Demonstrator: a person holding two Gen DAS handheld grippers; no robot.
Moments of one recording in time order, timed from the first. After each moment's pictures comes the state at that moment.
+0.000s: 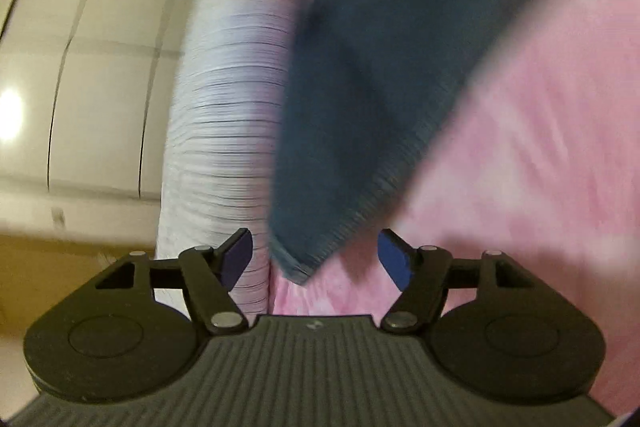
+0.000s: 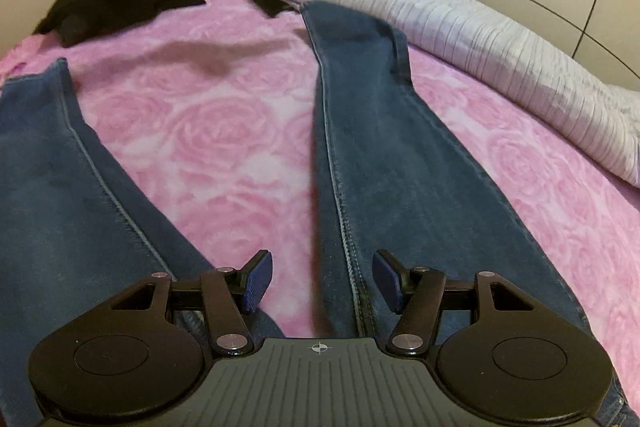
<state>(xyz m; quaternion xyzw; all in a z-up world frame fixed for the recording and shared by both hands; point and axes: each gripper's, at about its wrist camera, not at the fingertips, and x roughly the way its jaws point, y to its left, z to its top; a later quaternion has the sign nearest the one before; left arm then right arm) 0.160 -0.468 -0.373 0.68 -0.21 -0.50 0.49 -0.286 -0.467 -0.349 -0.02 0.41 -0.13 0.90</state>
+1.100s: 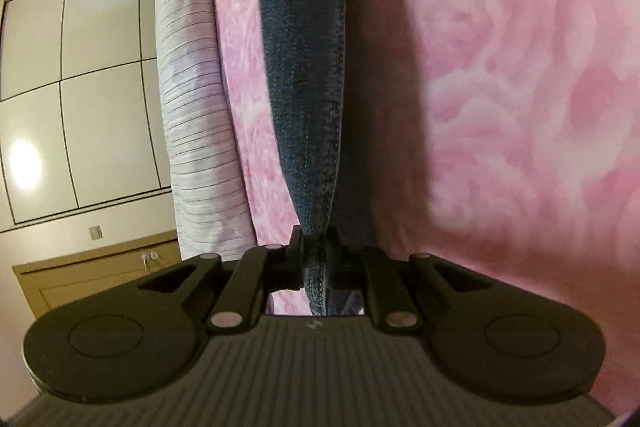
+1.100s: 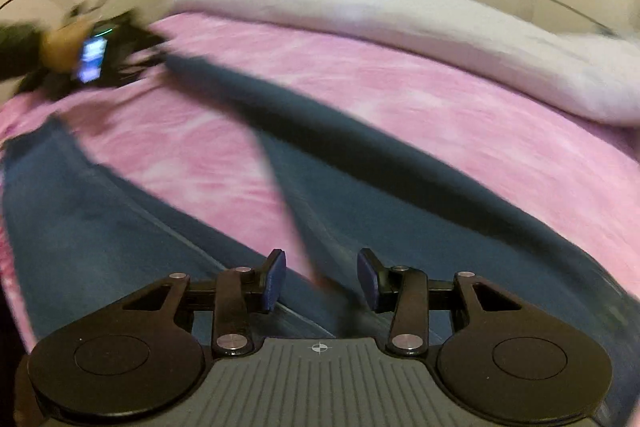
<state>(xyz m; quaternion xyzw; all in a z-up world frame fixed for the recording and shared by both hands) 0.138 -0.250 -0.393 0.75 -0.22 -0.42 0.46 -0.384 -0.454 -0.305 0.09 0.37 -0.26 0.89</state>
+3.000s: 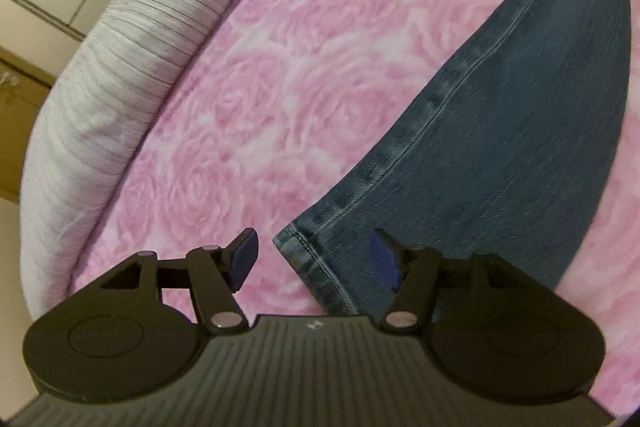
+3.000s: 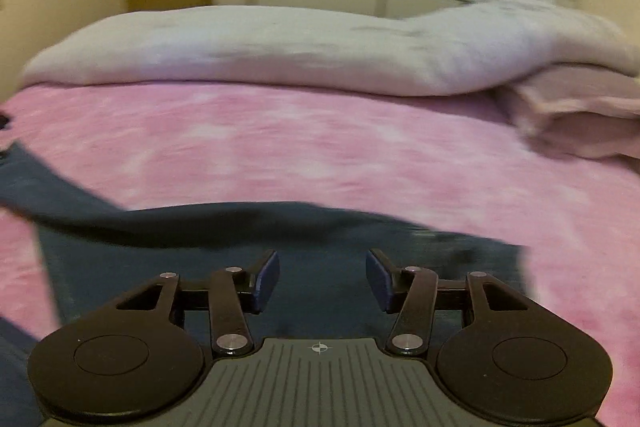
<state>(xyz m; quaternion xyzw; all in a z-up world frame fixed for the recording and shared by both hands) 0.219 -0.374 -0.340 0.57 0.13 -0.57 0.57 -0.400 -0.605 -0.314 0.11 0.32 -0.35 0.87</state>
